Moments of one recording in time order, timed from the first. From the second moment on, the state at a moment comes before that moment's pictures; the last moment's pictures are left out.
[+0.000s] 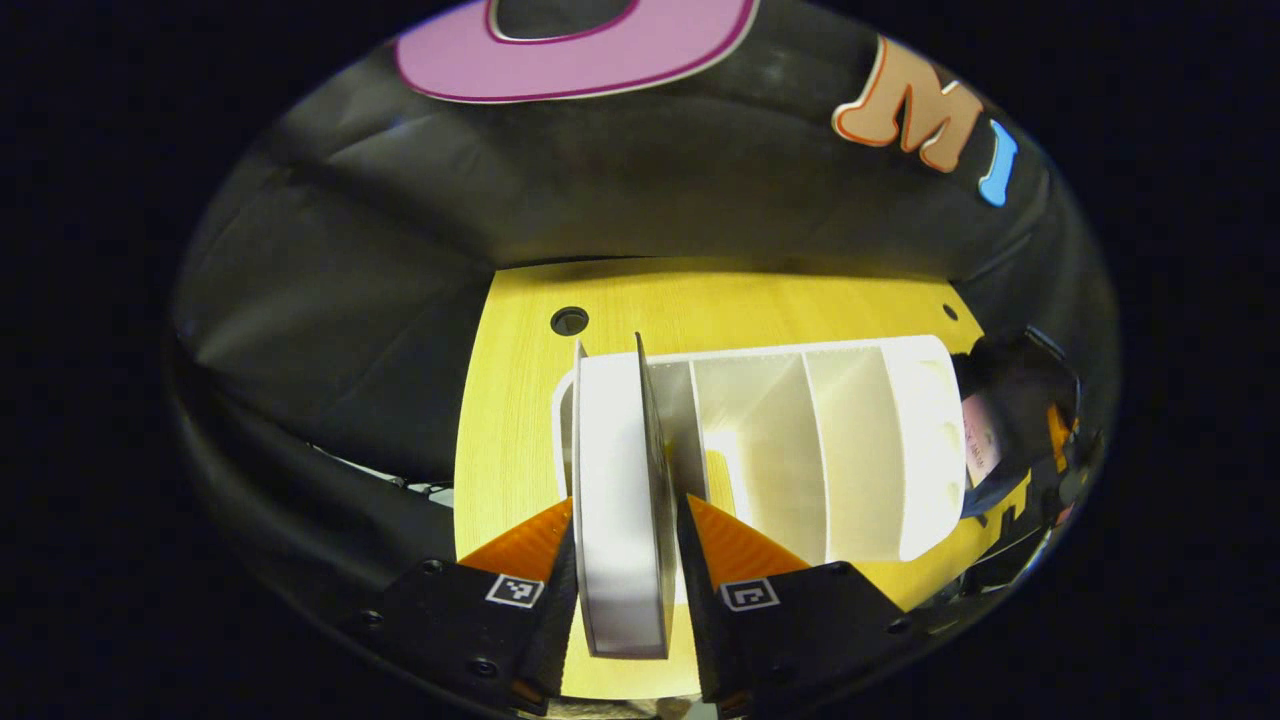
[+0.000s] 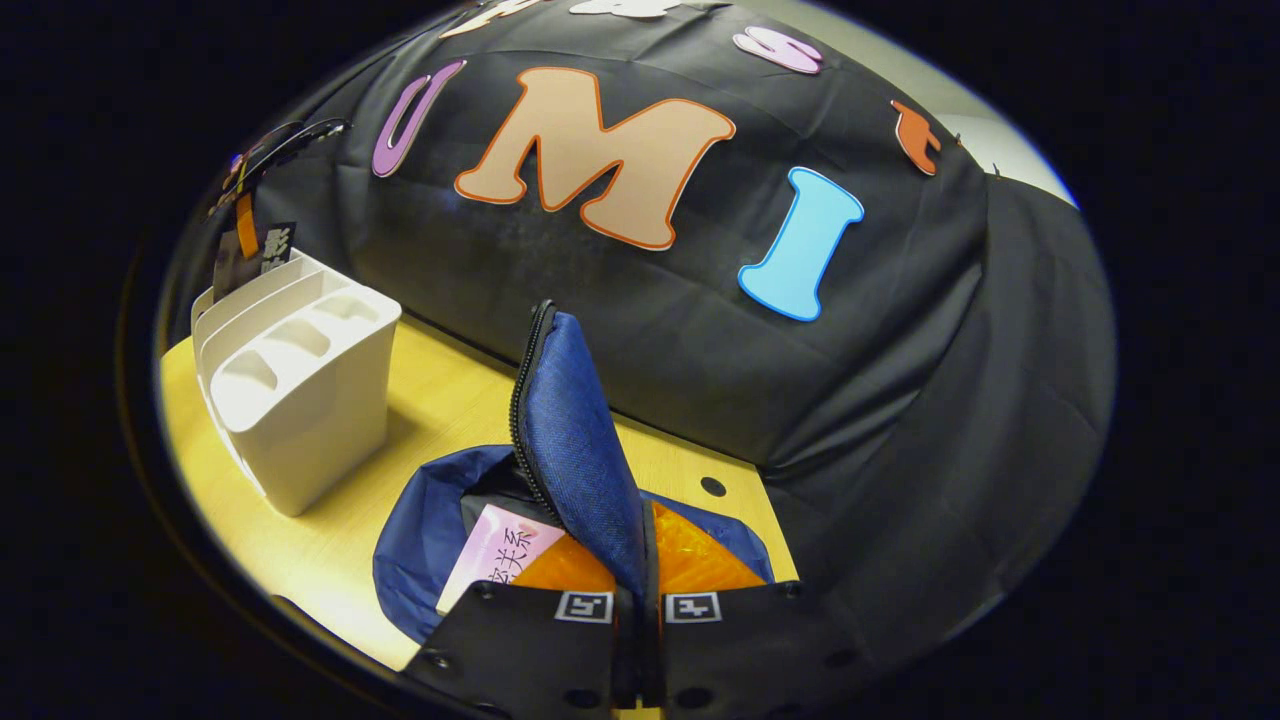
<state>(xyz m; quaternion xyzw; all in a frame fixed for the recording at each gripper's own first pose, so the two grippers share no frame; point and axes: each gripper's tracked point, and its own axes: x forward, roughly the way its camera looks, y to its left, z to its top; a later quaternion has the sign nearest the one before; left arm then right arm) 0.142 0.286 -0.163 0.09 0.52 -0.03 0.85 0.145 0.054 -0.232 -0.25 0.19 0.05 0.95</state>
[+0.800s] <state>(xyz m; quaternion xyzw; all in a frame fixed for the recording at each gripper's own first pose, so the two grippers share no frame) 0.099 0.297 -0.171 0.05 0.61 0.06 0.79 0.140 0.054 -0.231 -0.25 0.19 0.04 0.95</state>
